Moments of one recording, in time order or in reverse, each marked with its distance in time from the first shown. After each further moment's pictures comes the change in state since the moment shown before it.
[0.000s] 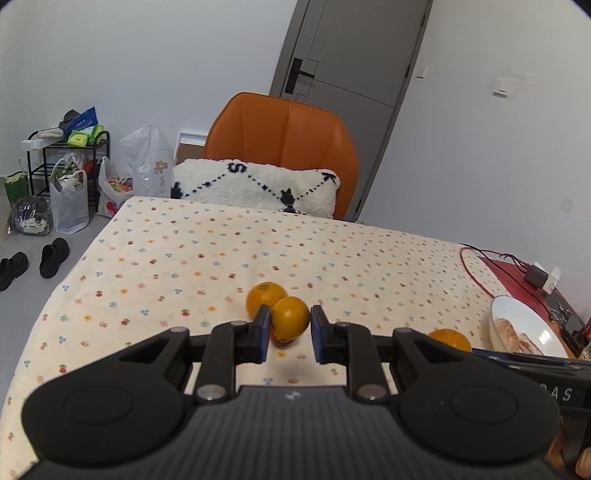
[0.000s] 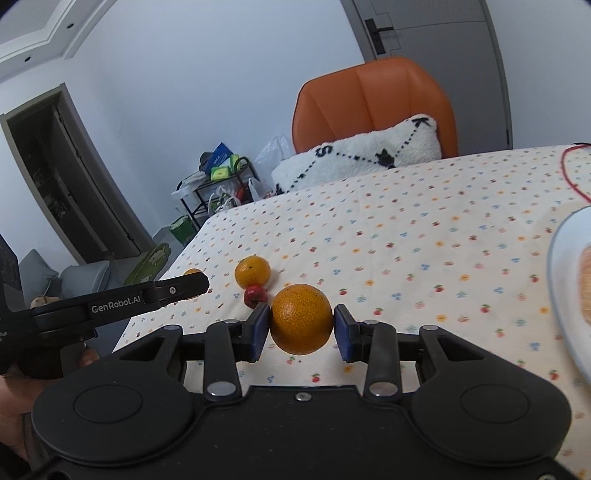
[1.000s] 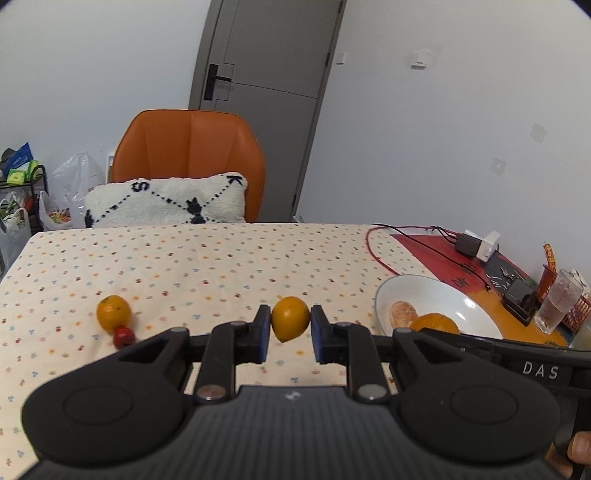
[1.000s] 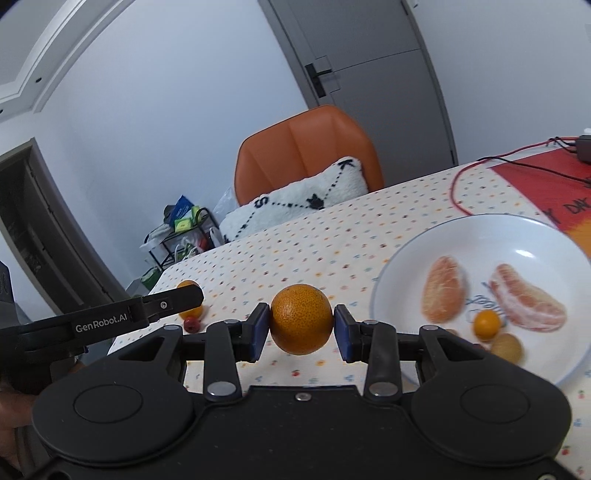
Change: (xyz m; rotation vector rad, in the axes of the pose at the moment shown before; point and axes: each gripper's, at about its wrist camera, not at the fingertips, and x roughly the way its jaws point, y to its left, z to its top) left arm -0.001 -0.131 -0.012 0.155 0.001 -0.146; right arm -0.098 -0.080 -0.010 0.108 -0.146 -0.101
